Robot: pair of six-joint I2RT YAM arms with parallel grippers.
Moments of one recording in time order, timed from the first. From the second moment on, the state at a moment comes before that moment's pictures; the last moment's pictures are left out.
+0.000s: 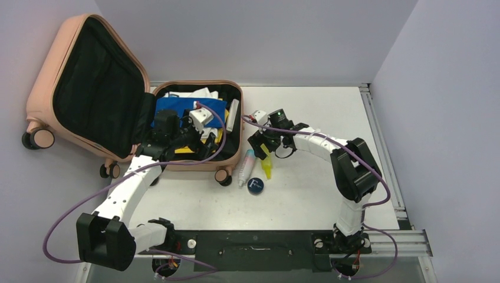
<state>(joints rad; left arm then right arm) -0.24 1.17 0.93 -0.32 0.48 0.33 0.56 1.85 1.23 -0.28 -0.24 -0.23</state>
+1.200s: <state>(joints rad) -0.10 1.20 0.93 -0.28 0.66 0.25 0.54 1.92 1.20 -0.22 -0.25 -0.19</state>
